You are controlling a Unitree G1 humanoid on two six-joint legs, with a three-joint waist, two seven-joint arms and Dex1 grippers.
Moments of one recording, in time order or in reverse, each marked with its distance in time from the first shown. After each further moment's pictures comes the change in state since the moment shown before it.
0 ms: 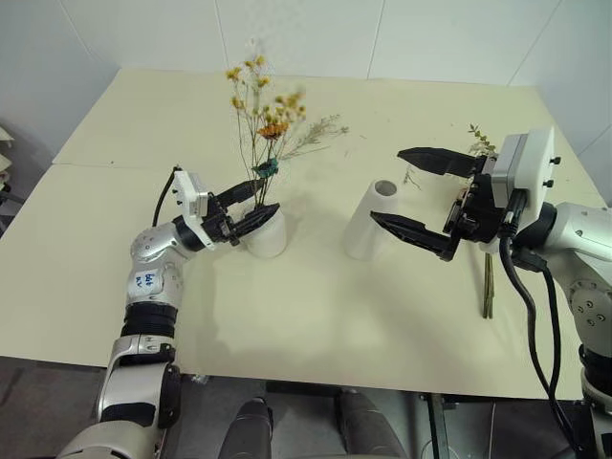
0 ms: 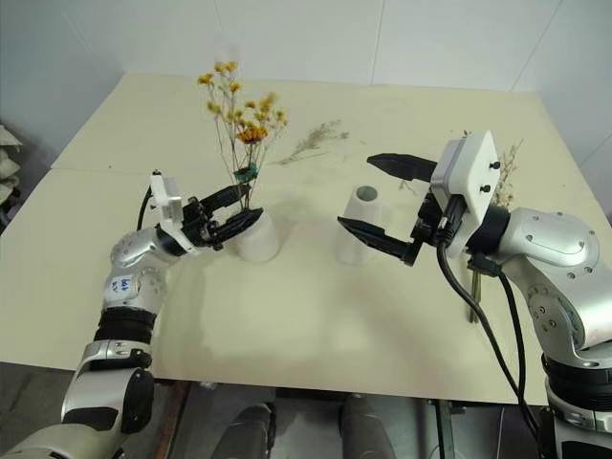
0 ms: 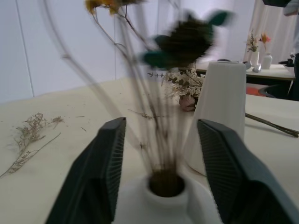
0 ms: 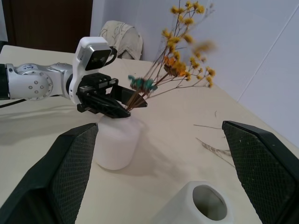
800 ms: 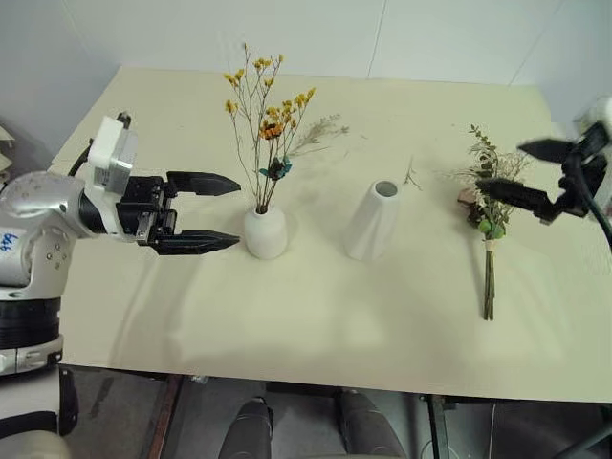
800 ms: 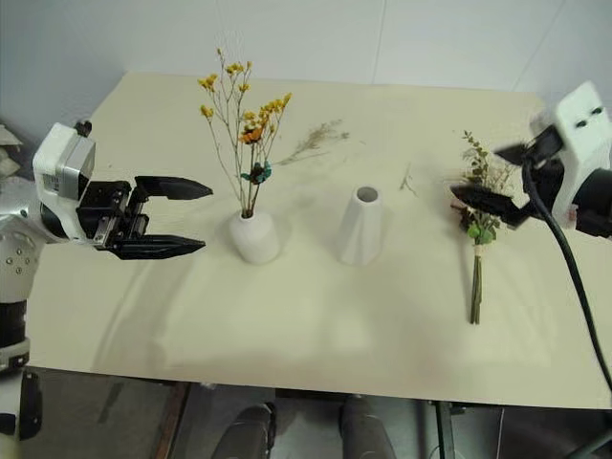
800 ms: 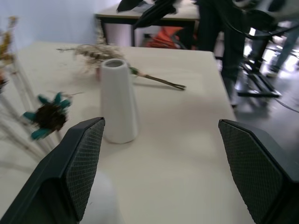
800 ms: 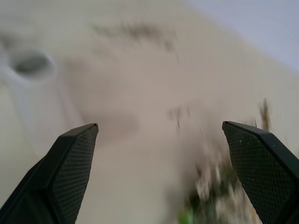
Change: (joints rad) left arm -0.008 0.500 -0.037 -0.513 -0.258 0.604 -0.264; right arm -0.039 -0.414 -0.104 0.270 0.000 0.494 -0.095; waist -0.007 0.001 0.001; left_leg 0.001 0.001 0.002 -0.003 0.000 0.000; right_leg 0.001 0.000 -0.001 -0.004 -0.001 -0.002
